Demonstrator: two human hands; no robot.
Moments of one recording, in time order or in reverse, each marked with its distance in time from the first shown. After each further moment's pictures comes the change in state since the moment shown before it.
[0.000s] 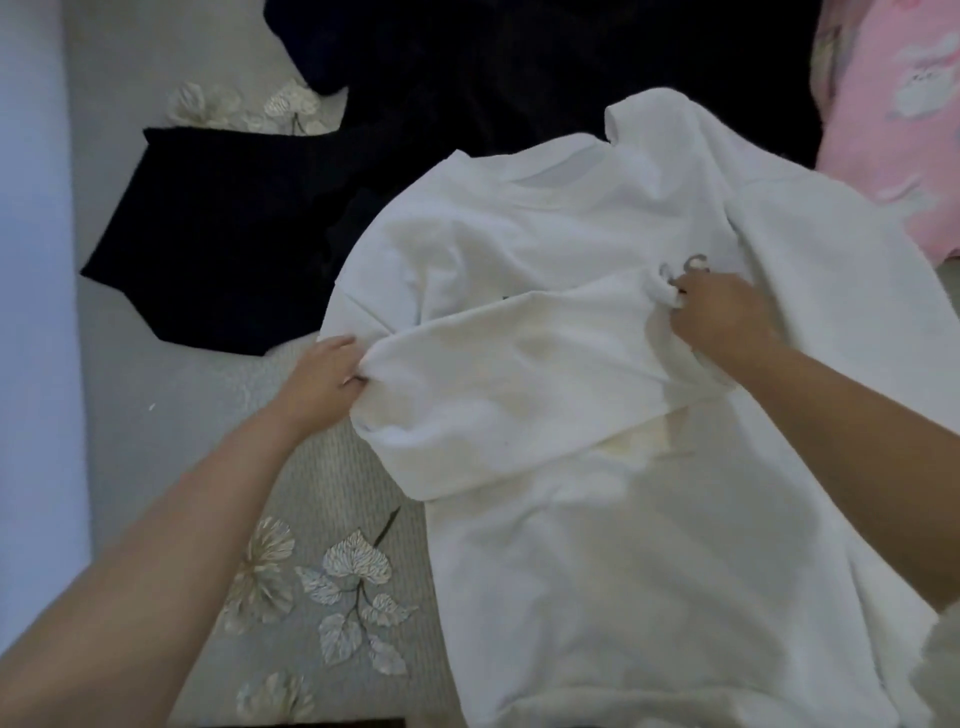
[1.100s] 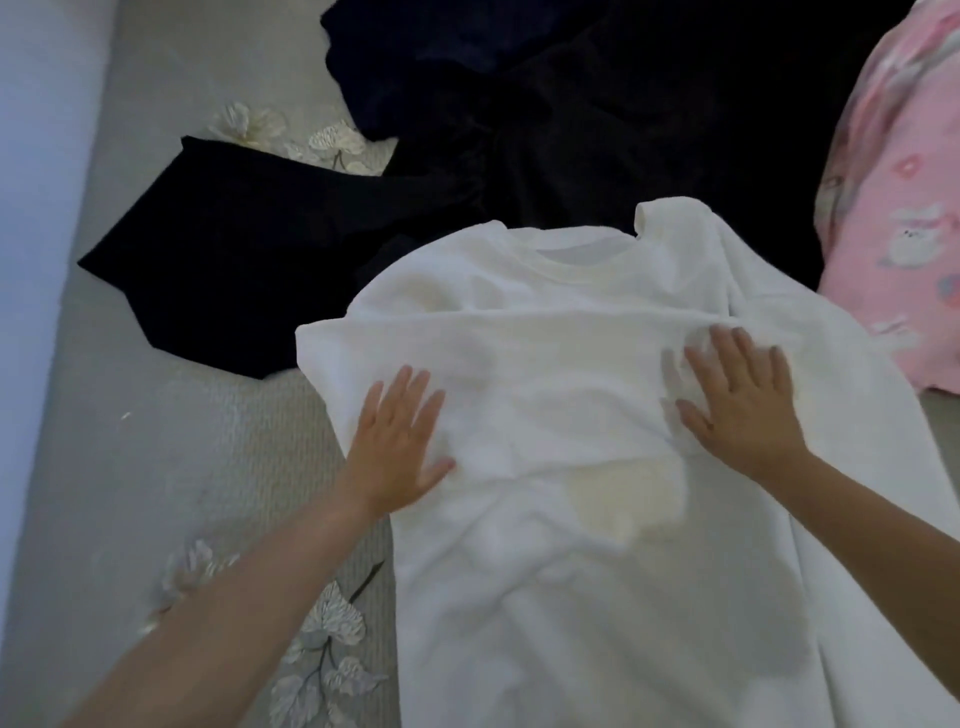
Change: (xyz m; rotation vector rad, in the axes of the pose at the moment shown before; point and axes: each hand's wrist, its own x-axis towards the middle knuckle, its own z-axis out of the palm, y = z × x) left_hand 0.007 0.018 0.064 0.315 0.554 0.328; right_hand -0.010 0.020 -0.003 -0.324 0.177 -0.382
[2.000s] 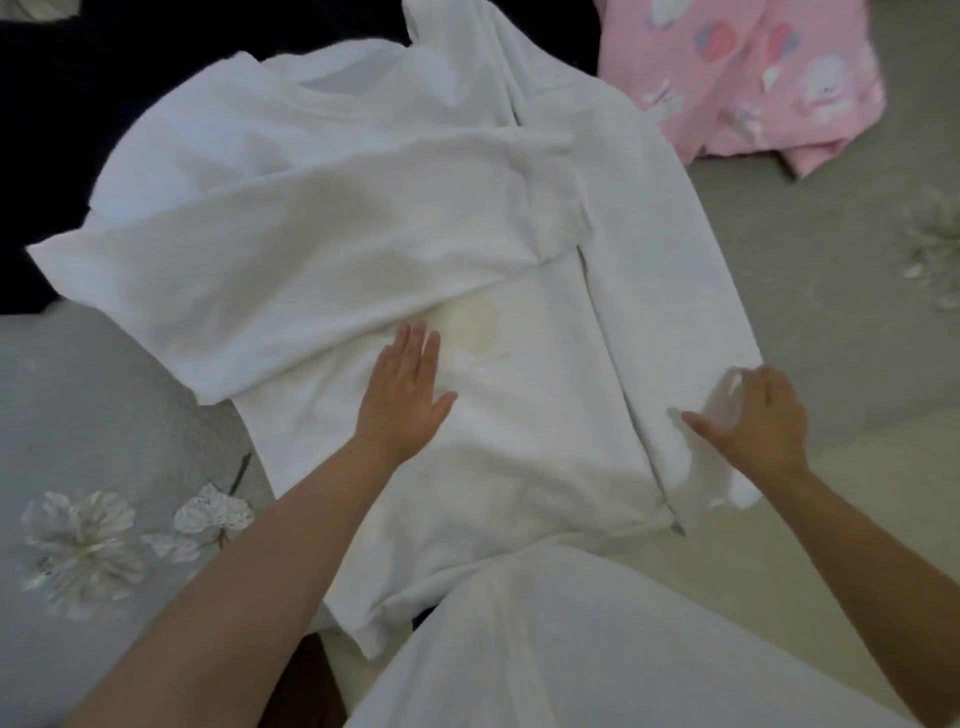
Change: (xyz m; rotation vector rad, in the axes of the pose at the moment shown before) left_hand -0.022 0.177 0.003 -0.387 -0.493 0.050; right_hand -0.257 0.090 0.012 0.258 -0.356 0.762
